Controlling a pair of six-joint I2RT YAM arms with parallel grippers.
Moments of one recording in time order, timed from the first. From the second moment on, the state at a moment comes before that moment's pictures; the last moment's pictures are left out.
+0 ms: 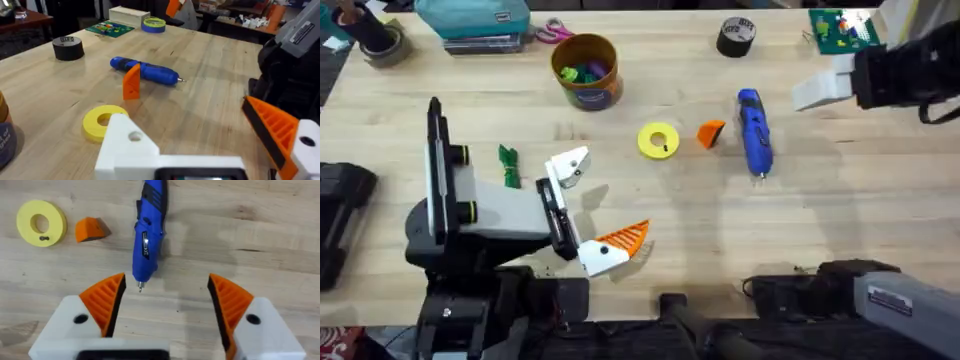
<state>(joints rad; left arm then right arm) 0.02 0.01 0.02 -0.14 1.21 0.02 0.00 1.23 1.29 -1.25 -0.03 -0.05</state>
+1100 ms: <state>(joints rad) 0.02 0.01 0.02 -0.14 1.21 0.02 0.27 1.35 1.46 -1.35 -0.04 -0.11</state>
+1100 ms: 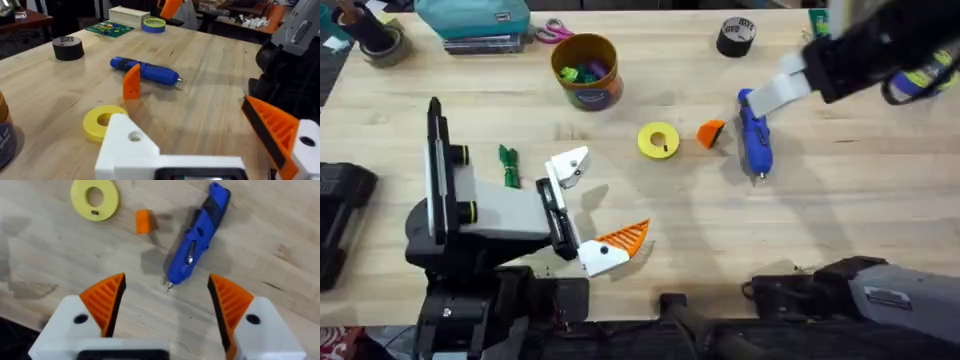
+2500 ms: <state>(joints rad) 0.02 0.01 0.02 -0.14 1.21 0.02 0.40 1.74 1.37 -1.10 -0.06 -0.07</state>
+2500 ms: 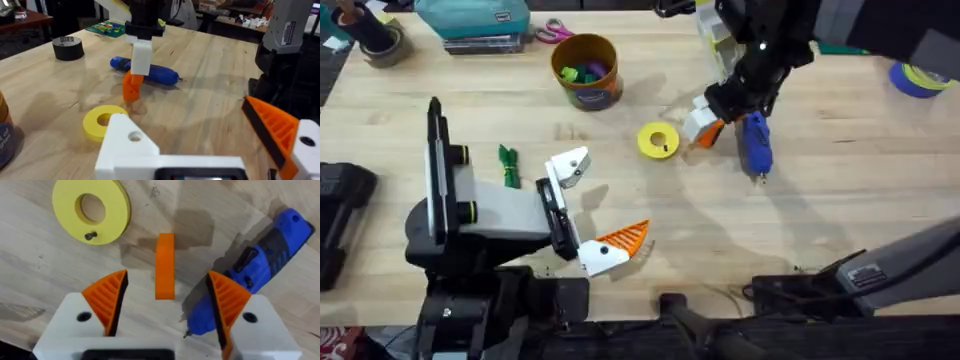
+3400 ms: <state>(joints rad) 0.02 0.01 0.02 -0.14 1.21 0.02 0.40 1.79 1.37 -1.08 -0.06 -0.07</state>
